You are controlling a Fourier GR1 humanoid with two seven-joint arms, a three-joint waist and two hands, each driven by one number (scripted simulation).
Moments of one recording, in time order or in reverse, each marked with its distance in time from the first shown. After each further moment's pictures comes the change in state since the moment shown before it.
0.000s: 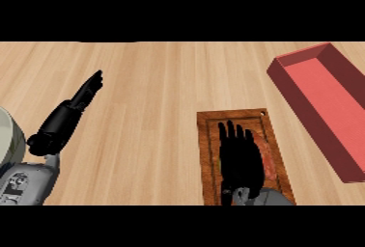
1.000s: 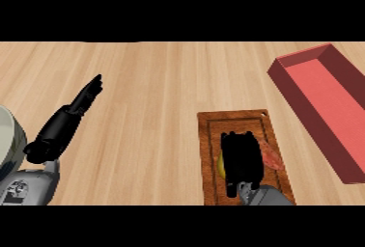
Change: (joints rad) left arm 0.046 -0.061 0.055 -0.055 -0.061 -0.060 0.015; right arm 0.042 0.014 -0.049 0.107 0.259 -0.054 -0.248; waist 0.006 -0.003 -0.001
